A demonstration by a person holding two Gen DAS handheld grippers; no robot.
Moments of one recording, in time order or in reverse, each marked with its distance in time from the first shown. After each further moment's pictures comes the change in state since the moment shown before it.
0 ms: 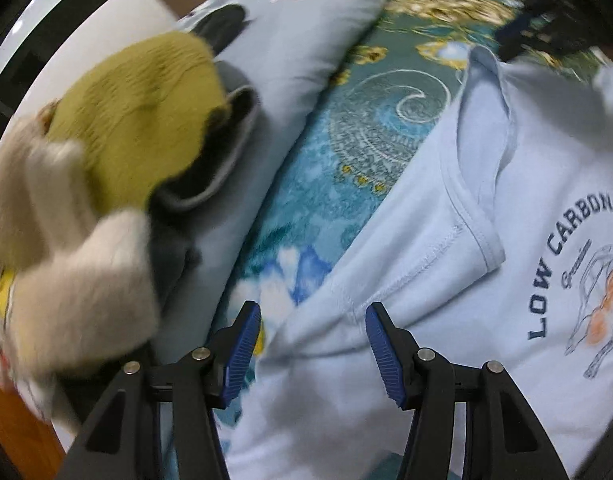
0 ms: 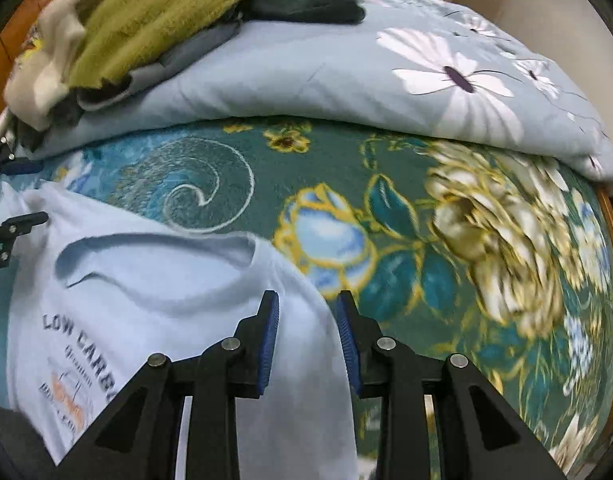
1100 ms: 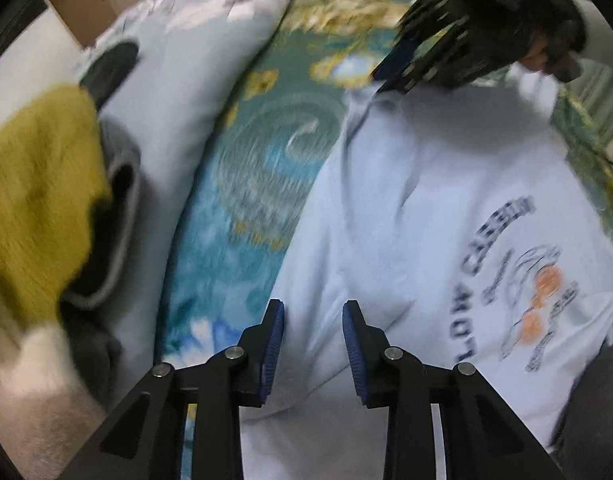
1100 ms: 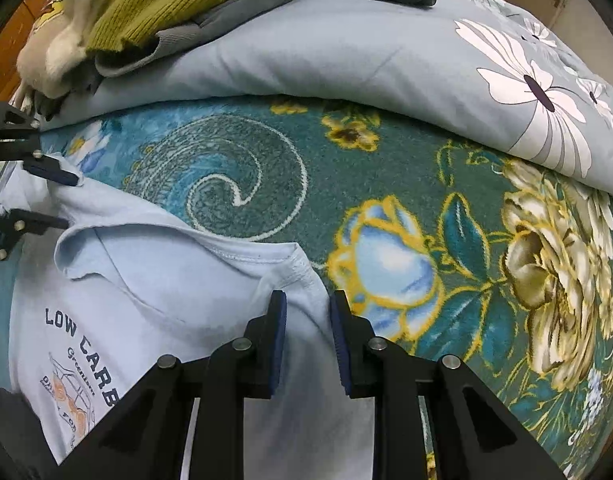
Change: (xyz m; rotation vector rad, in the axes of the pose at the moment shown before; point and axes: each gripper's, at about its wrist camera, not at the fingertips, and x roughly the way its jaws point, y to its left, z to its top) left arm -0.006 0.013 0.041 0.179 -0.049 -0.325; right arm 0.016 0.027 -0.013 -0.115 0.065 0.112
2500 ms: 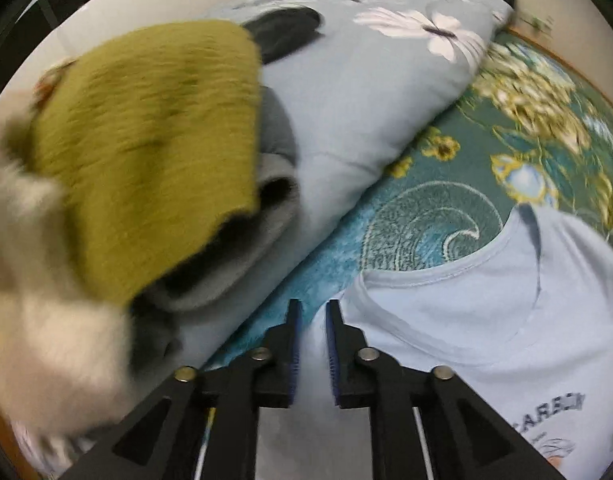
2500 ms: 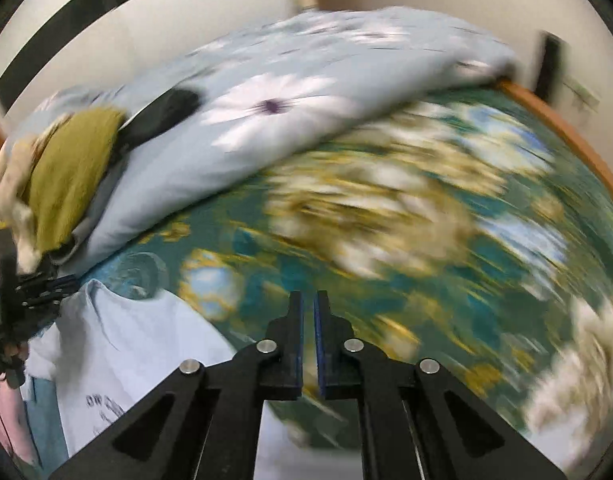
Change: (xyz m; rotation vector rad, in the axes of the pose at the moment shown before) left arm -0.036 0.051 -0.018 -0.635 -0.079 0.296; right arm -0.137 -0.132 -0.102 0.690 -0.288 -0.163
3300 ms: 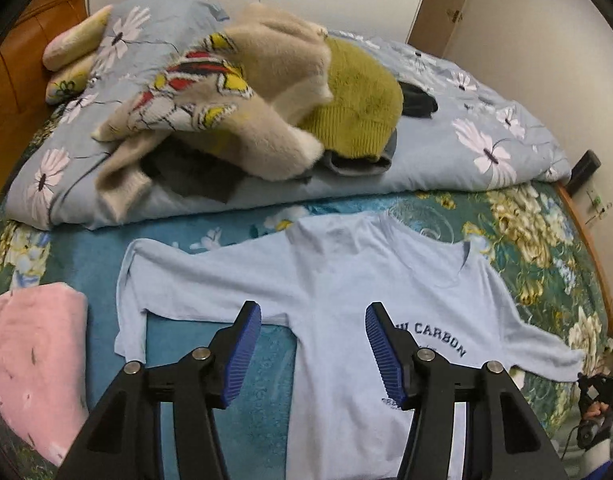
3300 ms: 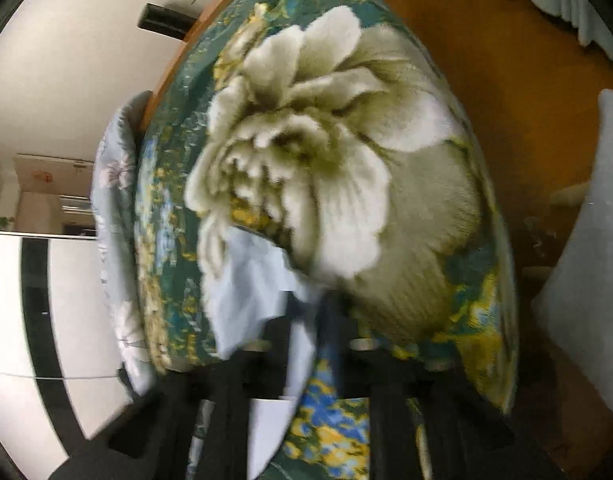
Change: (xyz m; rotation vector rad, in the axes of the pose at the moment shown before) left arm -0.153 -0.002 -0.133 -0.601 -0.070 -0.014; right arm -0.035 -0.289 -0.185 1.215 -0.104 0.141
